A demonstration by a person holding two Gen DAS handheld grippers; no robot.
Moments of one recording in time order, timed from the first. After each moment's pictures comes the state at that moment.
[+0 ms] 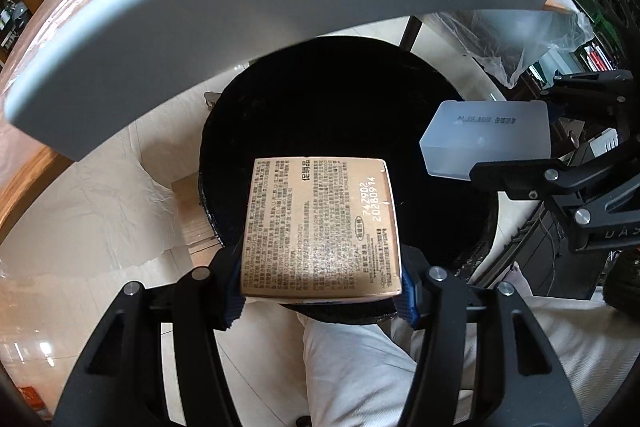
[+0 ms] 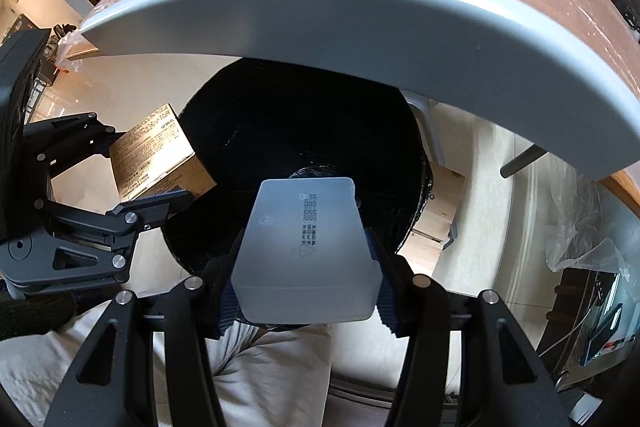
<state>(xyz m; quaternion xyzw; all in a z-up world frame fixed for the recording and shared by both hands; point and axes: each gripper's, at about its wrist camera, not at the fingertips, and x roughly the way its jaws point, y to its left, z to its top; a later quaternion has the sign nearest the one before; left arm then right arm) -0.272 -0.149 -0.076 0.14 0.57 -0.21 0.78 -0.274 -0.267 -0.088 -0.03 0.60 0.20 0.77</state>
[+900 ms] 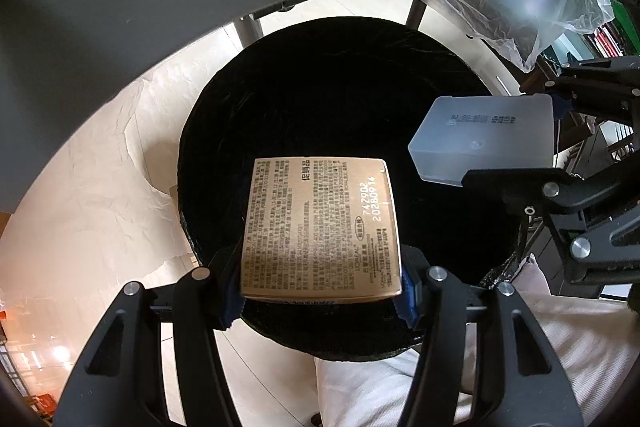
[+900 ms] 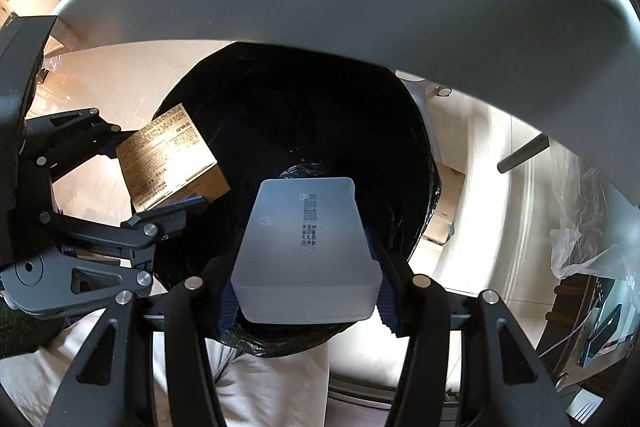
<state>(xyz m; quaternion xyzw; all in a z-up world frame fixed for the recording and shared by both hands) -0.257 -0.162 -0.099 0.17 0.58 -0.21 0.77 -0.264 -0.256 -0.100 -0.04 0.61 0.18 0.77</state>
